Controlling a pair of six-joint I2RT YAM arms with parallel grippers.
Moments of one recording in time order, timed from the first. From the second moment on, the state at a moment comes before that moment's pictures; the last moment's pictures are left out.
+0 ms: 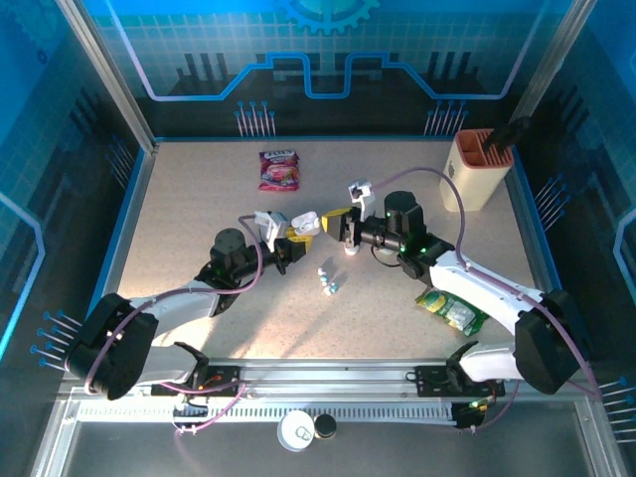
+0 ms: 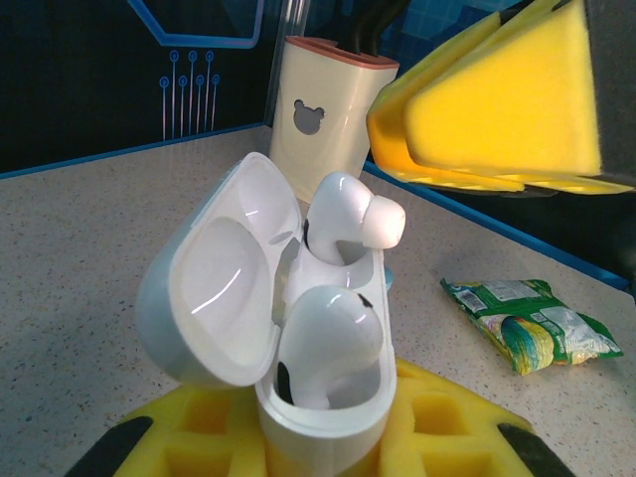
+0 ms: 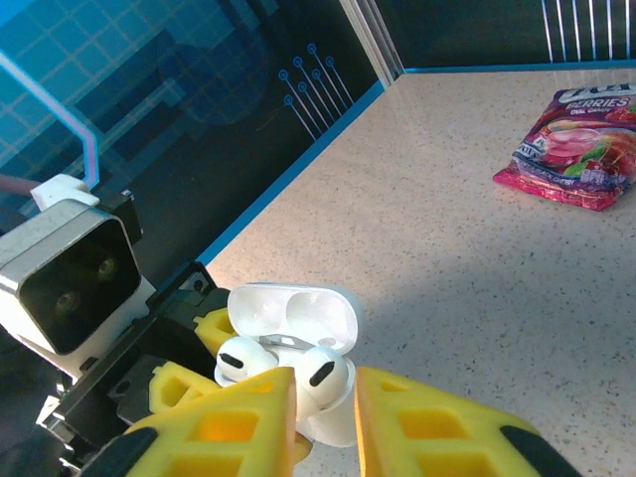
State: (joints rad) left arm -0.45 1.30 0.42 0.78 0.51 -0.18; right arm 0.60 1.32 0.84 0.21 -0.43 0.43
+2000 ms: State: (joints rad) left arm -0.45 1.32 0.44 0.69 0.48 0.10; right arm 0.65 1.45 1.13 -0.04 -0.38 0.33
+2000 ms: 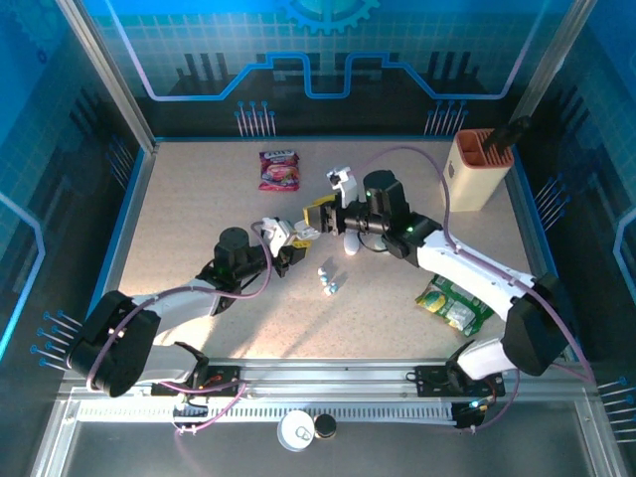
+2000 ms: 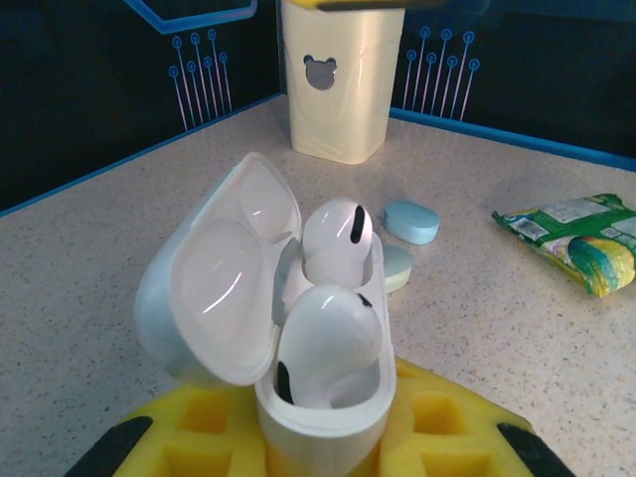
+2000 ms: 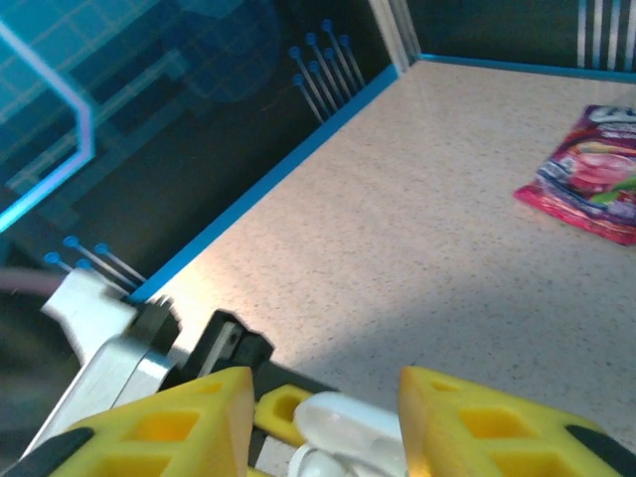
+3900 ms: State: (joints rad) left arm -0.48 1.12 0.47 0.36 0.82 0.17; right arm 0.69 1.37 1.17 -0.61 -0.56 -0.64
